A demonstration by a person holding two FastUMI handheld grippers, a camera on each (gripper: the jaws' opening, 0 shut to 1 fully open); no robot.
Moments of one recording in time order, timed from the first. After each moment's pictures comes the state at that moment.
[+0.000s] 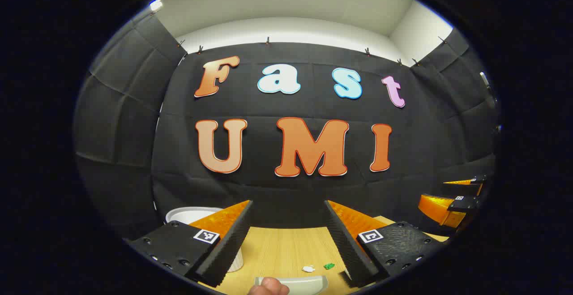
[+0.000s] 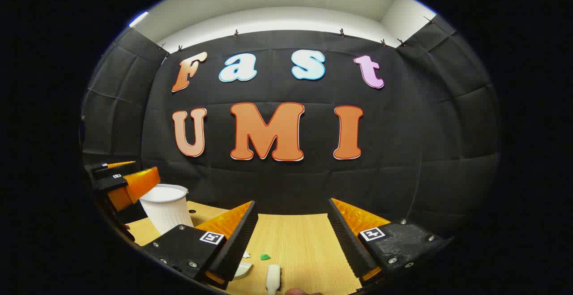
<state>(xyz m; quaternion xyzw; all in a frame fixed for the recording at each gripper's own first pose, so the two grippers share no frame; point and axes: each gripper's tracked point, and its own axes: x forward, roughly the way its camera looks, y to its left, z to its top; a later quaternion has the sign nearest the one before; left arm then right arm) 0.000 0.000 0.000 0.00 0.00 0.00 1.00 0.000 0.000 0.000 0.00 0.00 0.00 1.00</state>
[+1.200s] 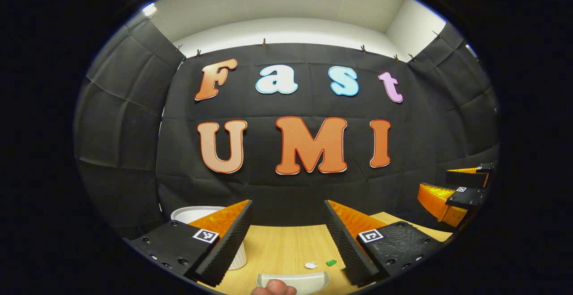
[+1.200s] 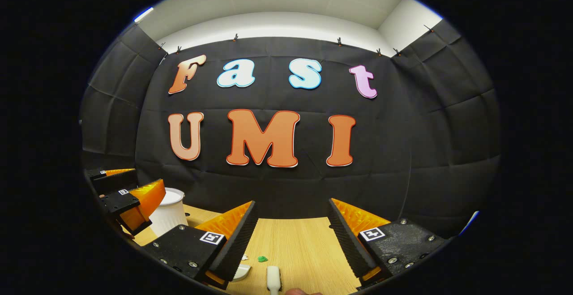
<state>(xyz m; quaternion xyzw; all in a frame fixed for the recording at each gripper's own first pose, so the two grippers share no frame) -0.012 -0.005 0.001 0.02 0.00 0.00 1.00 -0.019 0.015 0.014 -0.02 -0.02 -0.03 1.00</state>
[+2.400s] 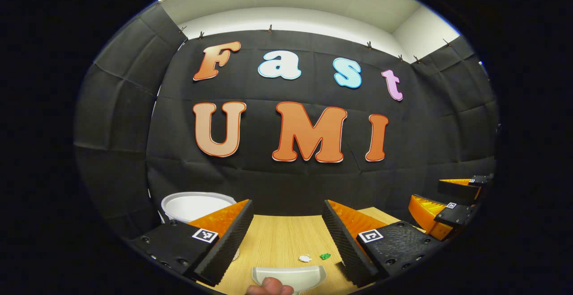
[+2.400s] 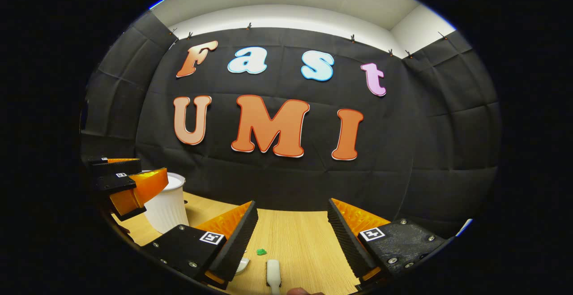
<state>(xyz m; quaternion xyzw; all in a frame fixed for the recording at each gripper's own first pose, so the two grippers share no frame) -0.001 0.012 -0.029 -0.02 0.05 -0.02 1.00 -0.017 0.040 -0.018 -0.05 0.02 -0.03 1.00</state>
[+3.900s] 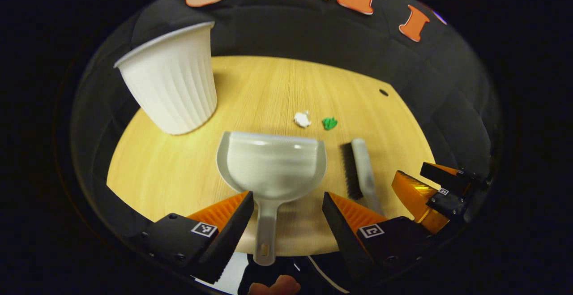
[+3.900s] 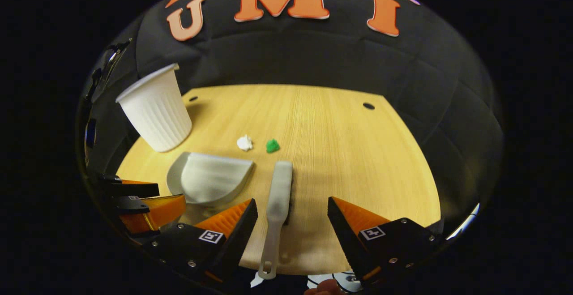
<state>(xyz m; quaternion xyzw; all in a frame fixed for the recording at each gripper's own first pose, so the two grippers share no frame) -0.052 -0.034 -0.300 -0.08 0.58 -0.01 0.81 -0.023 0.023 -0.286 -0.04 0.45 0.04 0.89</state>
